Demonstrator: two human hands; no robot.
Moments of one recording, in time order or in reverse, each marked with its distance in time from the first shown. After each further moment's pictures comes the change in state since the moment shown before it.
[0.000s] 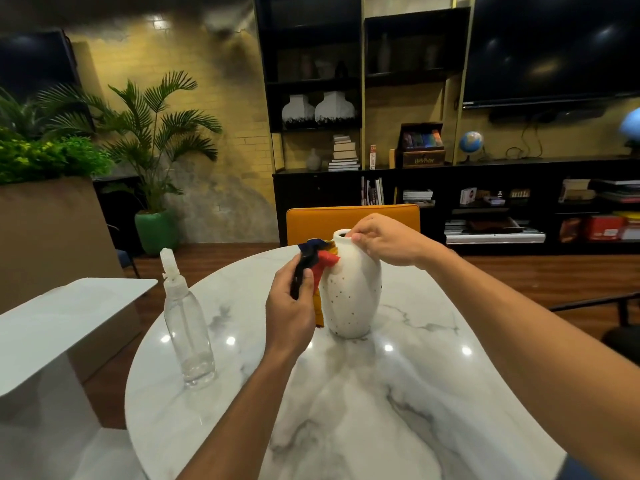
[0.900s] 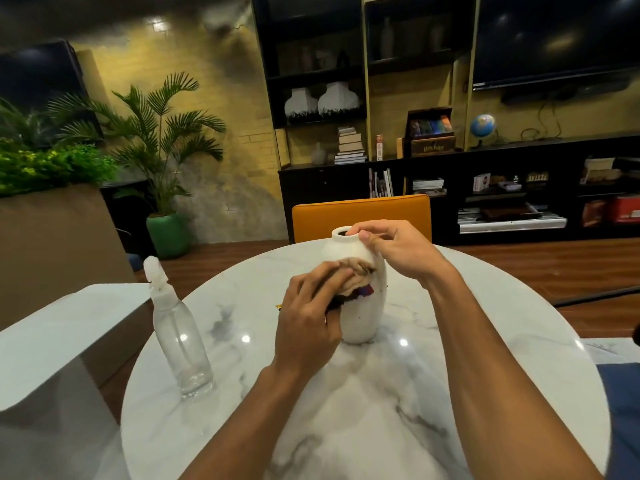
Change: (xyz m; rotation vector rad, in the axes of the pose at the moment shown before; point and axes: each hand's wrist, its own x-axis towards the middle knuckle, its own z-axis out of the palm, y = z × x) left_hand 0.004 -0.035 0.014 0.589 -0.084 0.733; right_hand -0.012 0.024 0.024 0.538 0.197 0.055
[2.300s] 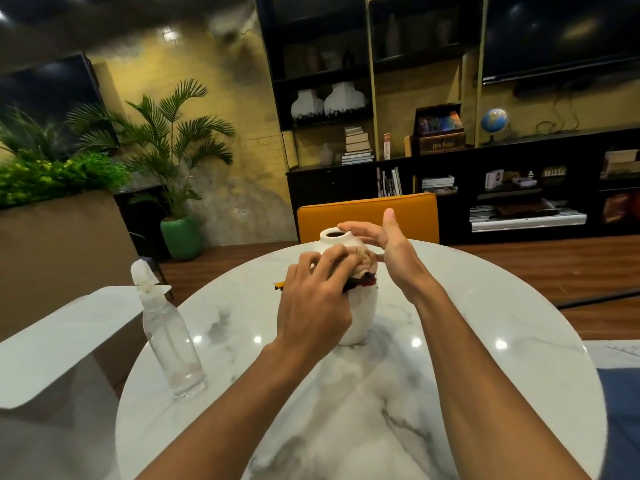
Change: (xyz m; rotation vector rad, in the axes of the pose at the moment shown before) left_hand 0.036 0.044 -0.002 0.330 -0.111 0.084; right_hand -0.009 0.012 0.008 0.299 0.014 0.067
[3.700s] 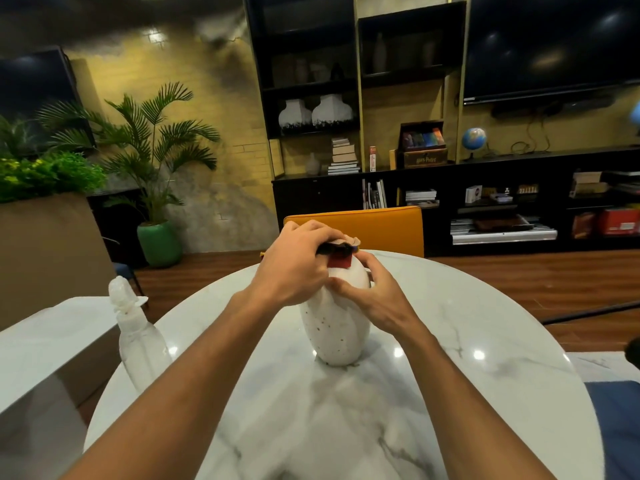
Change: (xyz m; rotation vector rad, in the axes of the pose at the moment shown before) left_hand 0.085 -0.038 -0.029 -0.303 -0.358 -0.181; right_hand -0.008 0.031 0.014 -0.137 0.084 -0.057
